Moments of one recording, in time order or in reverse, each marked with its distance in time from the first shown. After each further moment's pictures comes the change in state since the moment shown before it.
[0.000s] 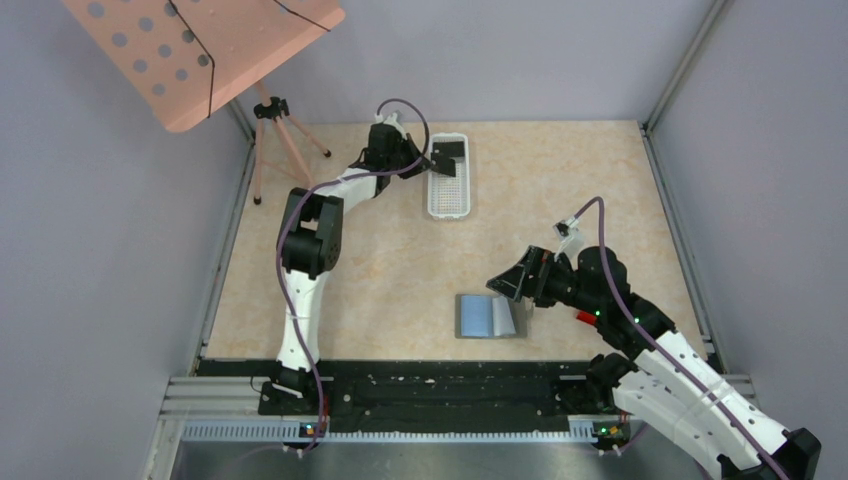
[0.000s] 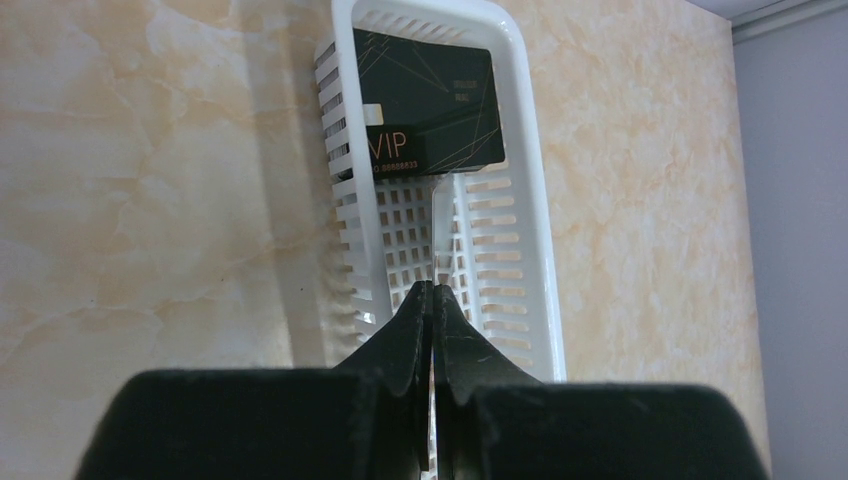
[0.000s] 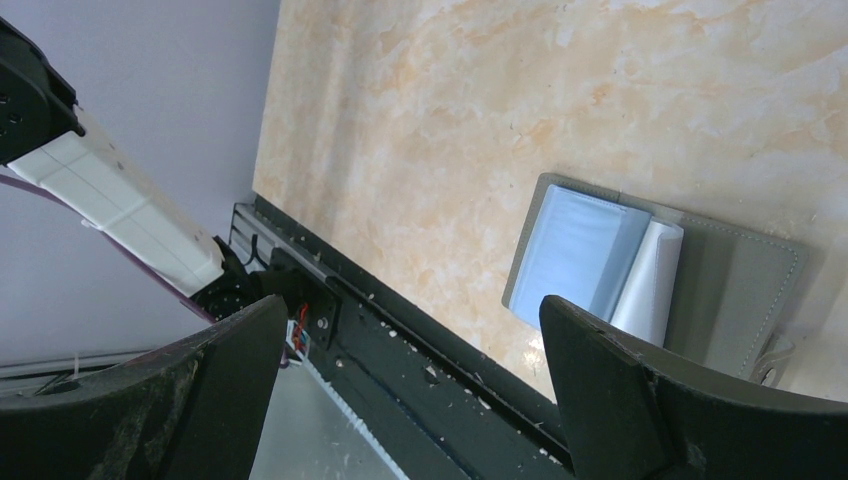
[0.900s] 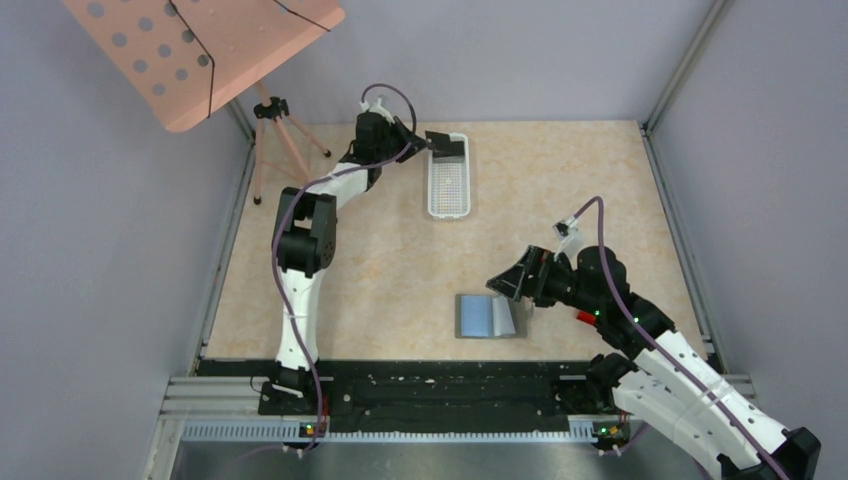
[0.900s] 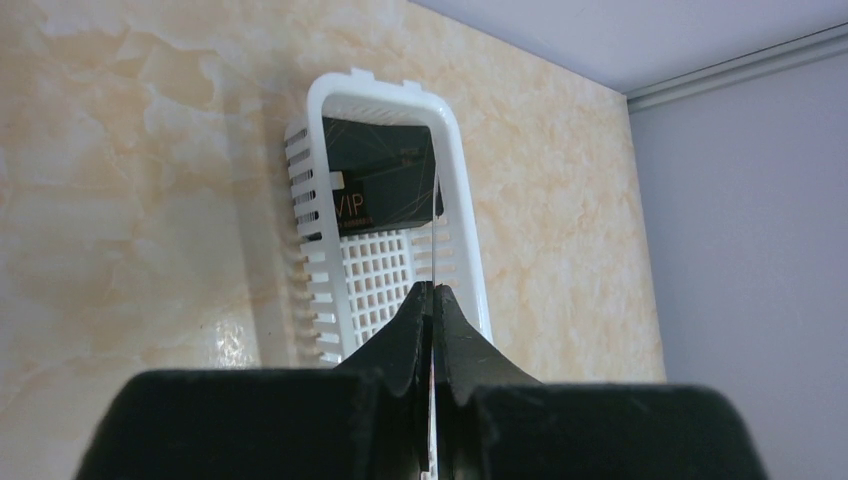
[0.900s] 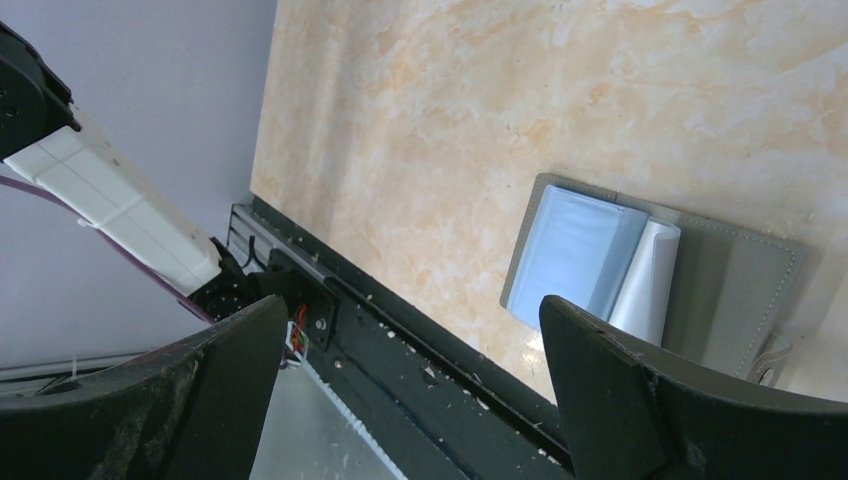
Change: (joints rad) left arm 0.046 -0.008 0.013 0.132 0.061 -0.141; right arm 0.000 0.003 0.000 0.001 0.002 0.000
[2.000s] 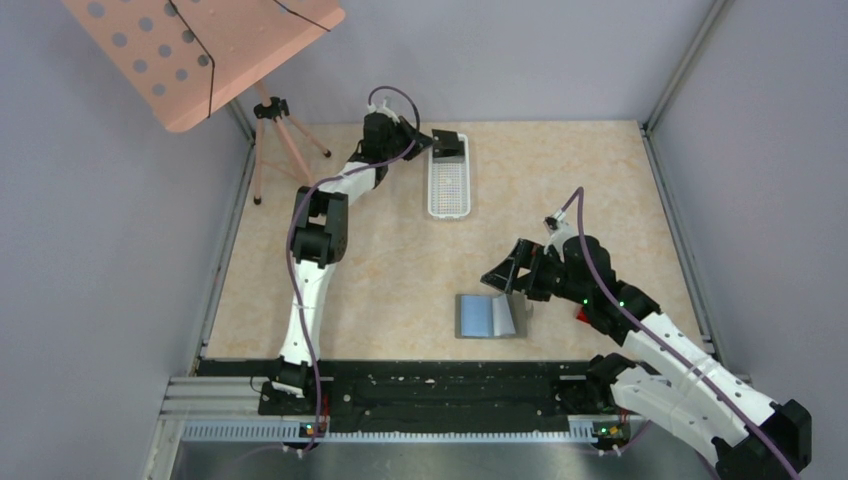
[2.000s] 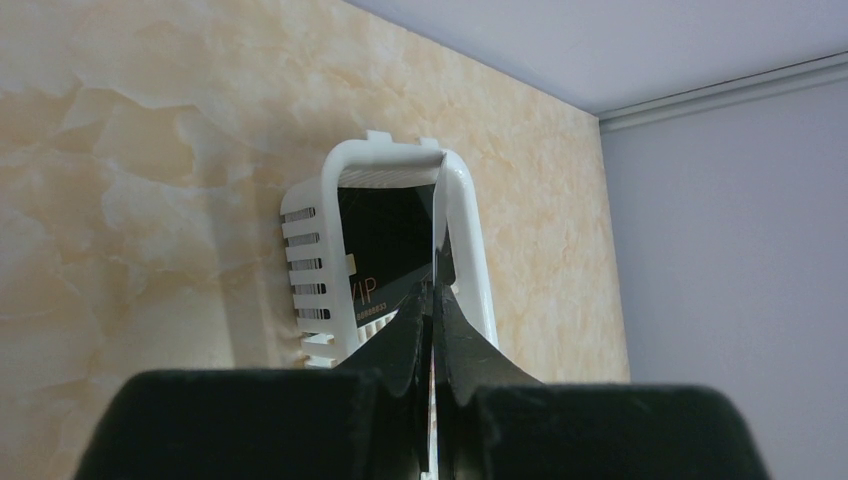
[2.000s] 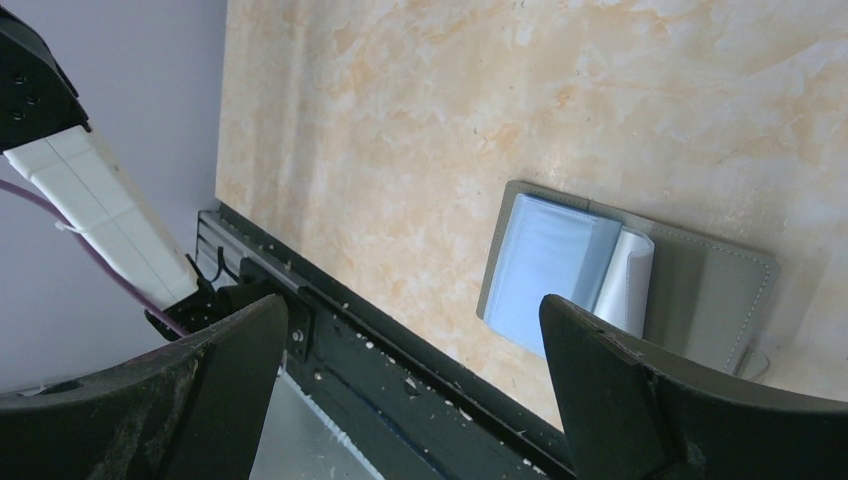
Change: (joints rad) left arm 0.008 0.242 0.264 0.019 0.066 -0.105; right arm 0.000 0.149 0.039 0.022 0.026 -0.018
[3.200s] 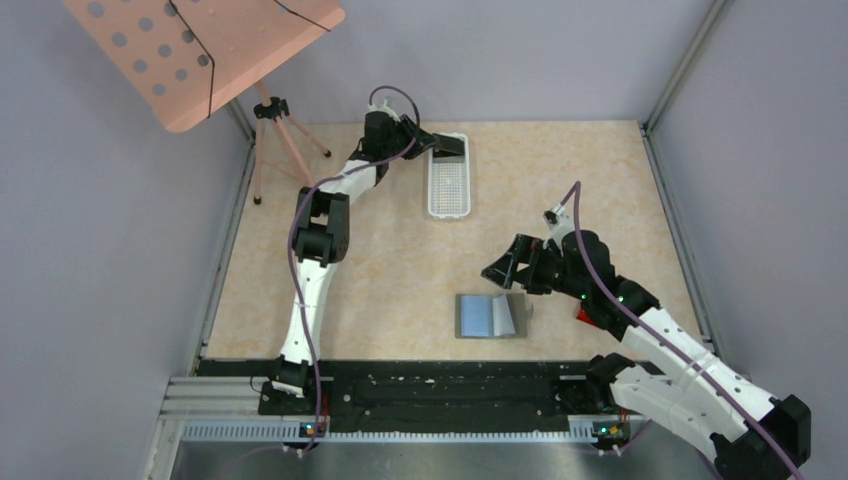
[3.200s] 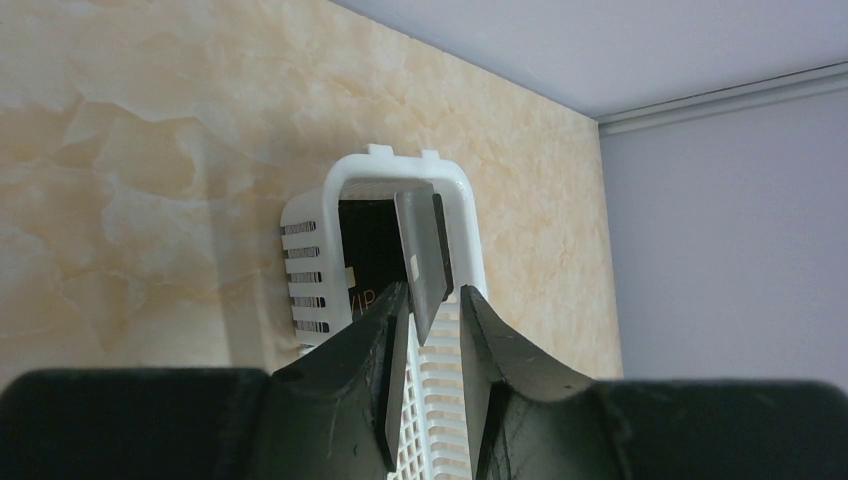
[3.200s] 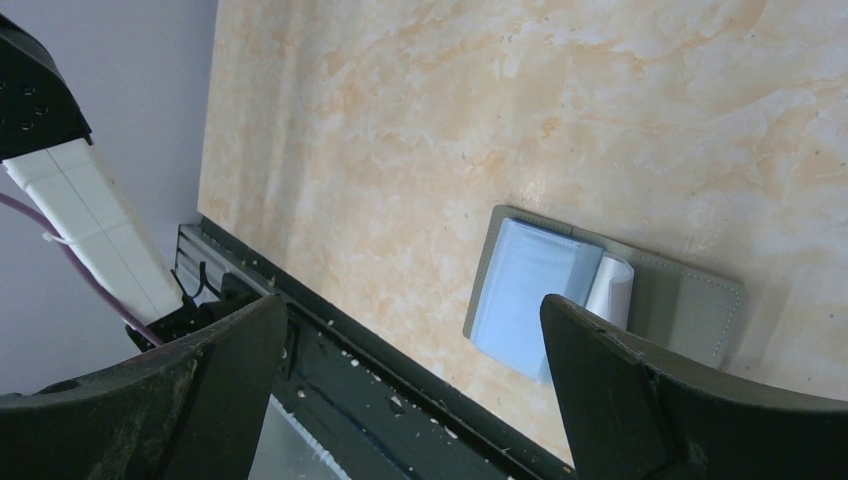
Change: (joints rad) left arm 0.003 0.035 0.076 -0.060 0.007 -0.013; right arm 0.000 0.026 0.033 0.000 0.040 -0.052
